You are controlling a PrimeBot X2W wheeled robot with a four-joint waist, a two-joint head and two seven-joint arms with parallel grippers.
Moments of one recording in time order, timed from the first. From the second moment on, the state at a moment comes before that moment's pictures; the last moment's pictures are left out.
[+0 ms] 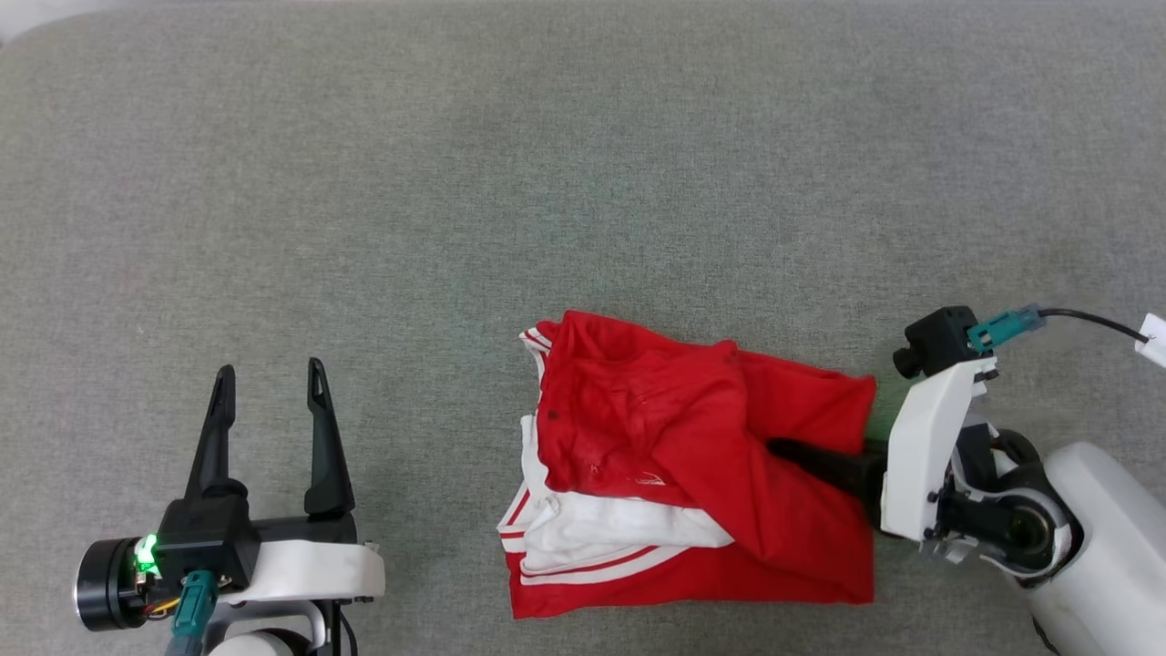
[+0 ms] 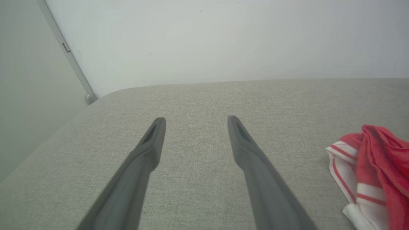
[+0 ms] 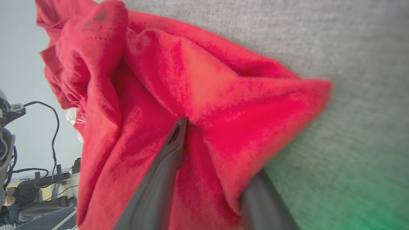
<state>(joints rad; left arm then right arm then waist) -0.03 0.05 0.02 -0.09 -0.03 0.08 -0.26 -0.48 -0.42 0.55 0.33 1.11 0.14 0.64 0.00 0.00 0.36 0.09</state>
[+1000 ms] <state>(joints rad) -0.01 0.06 0.10 -0.12 -0.01 0.08 -0.26 -0.73 -0.82 0.71 0.00 1.00 0.13 0.59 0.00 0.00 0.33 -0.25</state>
